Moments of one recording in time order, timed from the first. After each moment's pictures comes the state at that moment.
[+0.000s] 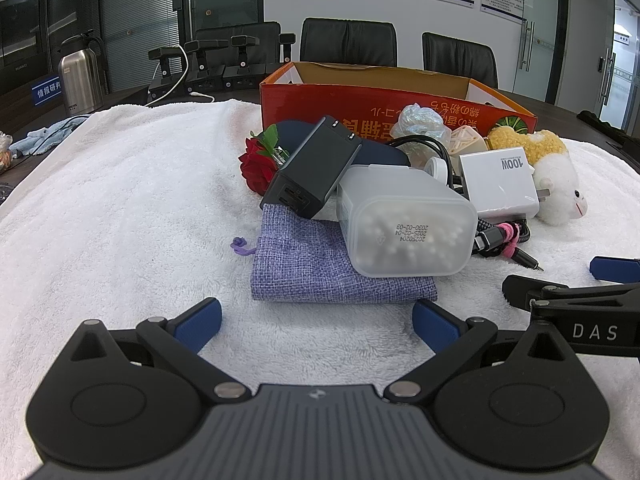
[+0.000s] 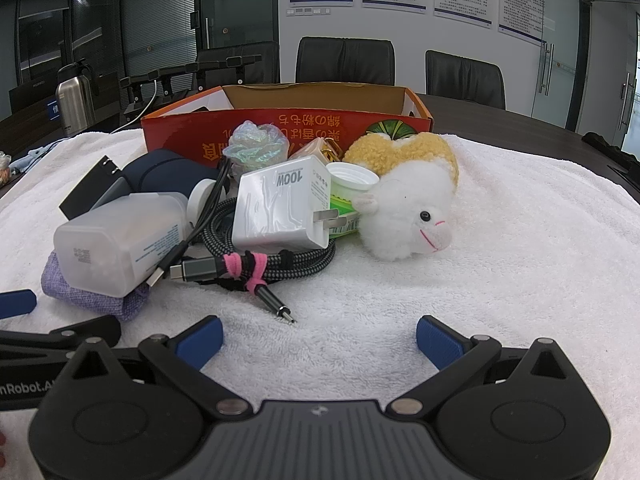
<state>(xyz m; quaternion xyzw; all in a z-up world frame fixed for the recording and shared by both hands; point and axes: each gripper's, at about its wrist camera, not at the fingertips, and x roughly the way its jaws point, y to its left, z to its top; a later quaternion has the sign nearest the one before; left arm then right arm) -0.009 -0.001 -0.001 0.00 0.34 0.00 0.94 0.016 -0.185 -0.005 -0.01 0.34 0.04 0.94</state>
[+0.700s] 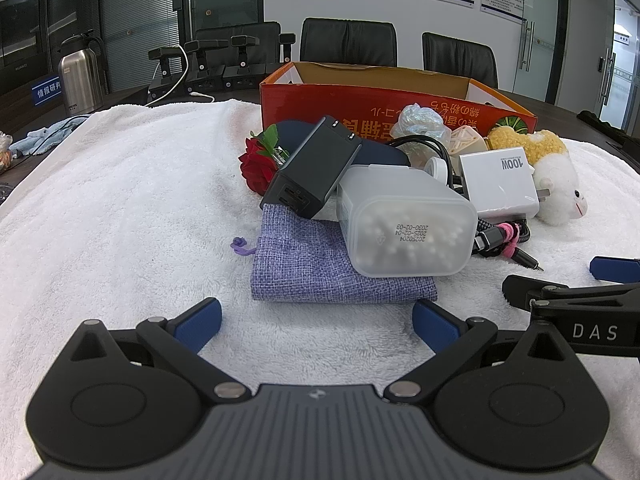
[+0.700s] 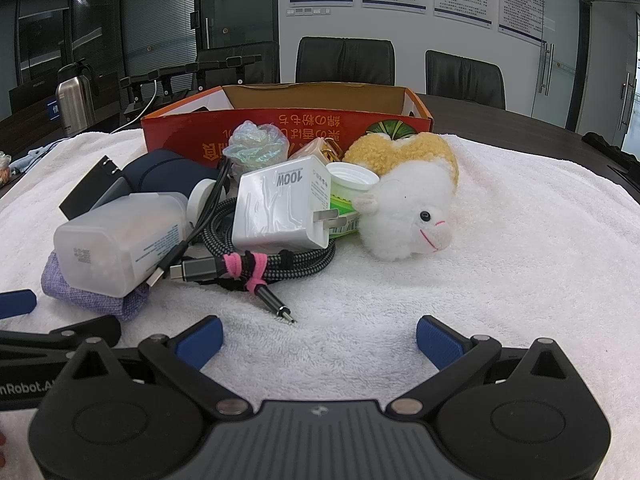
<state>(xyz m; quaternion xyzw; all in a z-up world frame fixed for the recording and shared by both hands) -0.012 -0.001 -0.001 0.00 0.34 0.00 0.94 0.016 -0.185 -0.005 -0.01 0.34 0.04 0.94</state>
